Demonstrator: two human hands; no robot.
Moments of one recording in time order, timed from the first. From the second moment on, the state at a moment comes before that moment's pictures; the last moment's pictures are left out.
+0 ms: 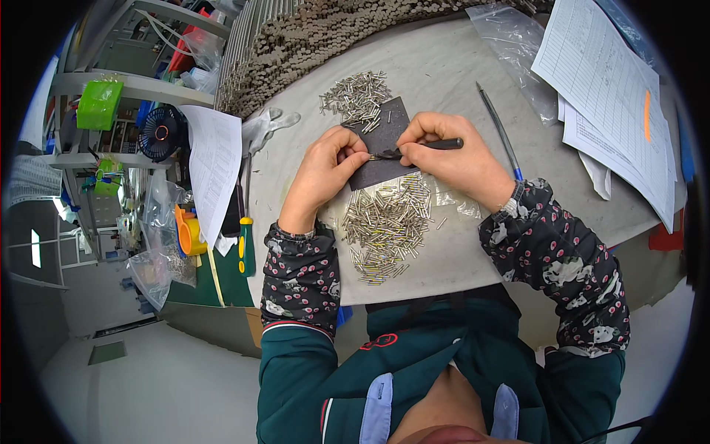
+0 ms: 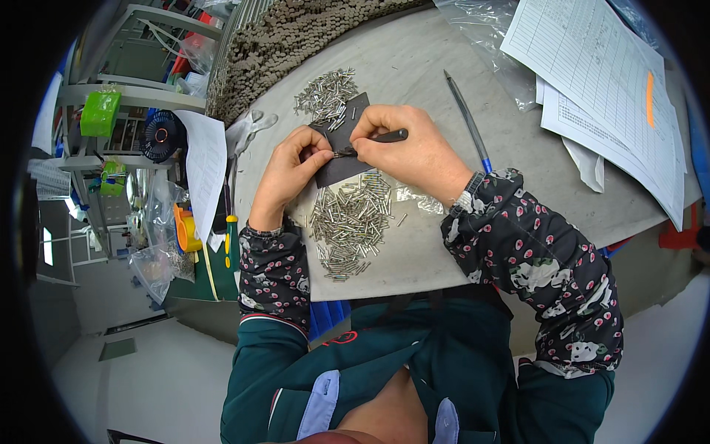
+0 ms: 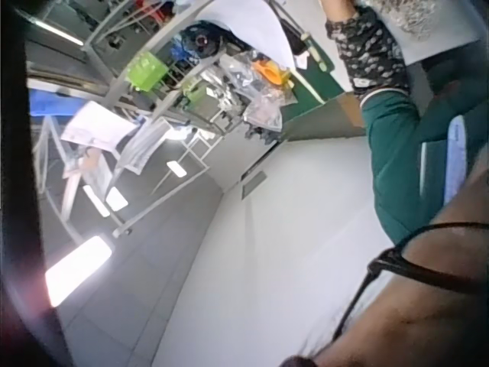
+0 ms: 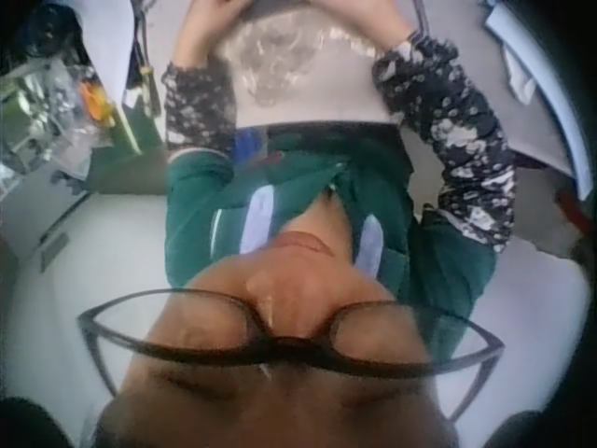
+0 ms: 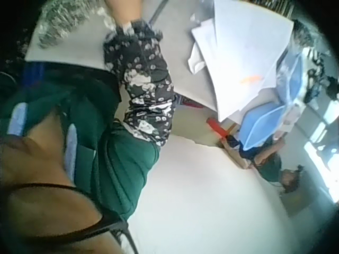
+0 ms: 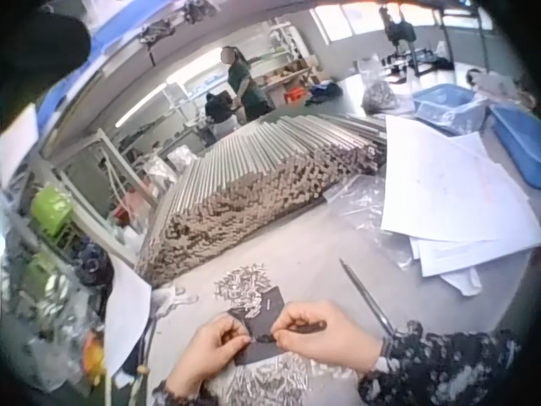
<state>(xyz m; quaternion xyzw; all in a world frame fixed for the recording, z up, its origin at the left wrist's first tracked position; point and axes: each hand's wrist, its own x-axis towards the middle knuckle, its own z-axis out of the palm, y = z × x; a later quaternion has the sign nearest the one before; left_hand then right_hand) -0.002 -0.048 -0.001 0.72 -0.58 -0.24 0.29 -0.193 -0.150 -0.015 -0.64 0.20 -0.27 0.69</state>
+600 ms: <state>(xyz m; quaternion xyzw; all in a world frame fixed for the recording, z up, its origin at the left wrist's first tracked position) 0.005 -0.048 -0.001 0.72 -0.58 -0.27 0.28 -0.187 -0.143 -0.017 -0.65 0.21 -0.27 0.68</state>
